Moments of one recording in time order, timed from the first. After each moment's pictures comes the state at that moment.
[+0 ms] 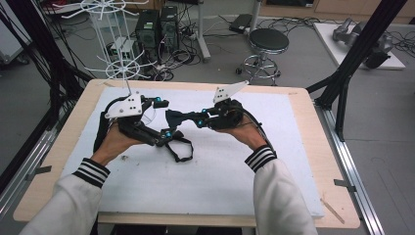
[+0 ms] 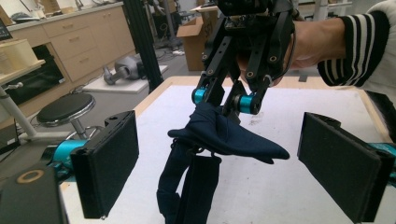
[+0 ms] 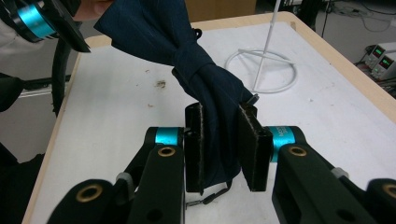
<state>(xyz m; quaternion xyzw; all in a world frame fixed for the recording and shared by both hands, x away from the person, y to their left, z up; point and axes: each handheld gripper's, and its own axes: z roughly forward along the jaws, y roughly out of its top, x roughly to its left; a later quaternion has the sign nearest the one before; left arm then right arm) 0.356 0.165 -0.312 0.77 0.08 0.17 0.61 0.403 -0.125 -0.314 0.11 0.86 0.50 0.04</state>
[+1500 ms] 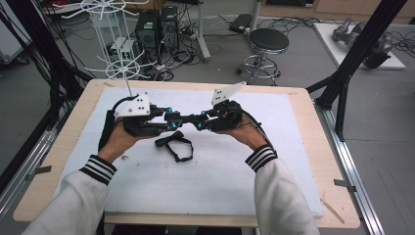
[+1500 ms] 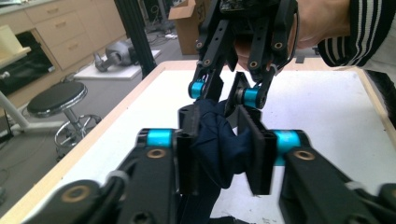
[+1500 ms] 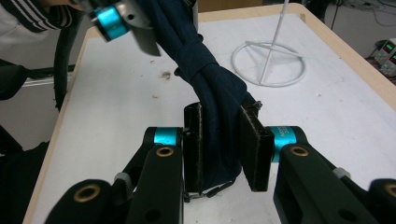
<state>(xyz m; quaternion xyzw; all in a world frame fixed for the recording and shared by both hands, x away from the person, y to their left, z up) 0.362 0.157 -0.313 0.80 0.08 0.16 0.57 0.403 -0.123 -0.316 0.10 0.87 0.48 0.04</state>
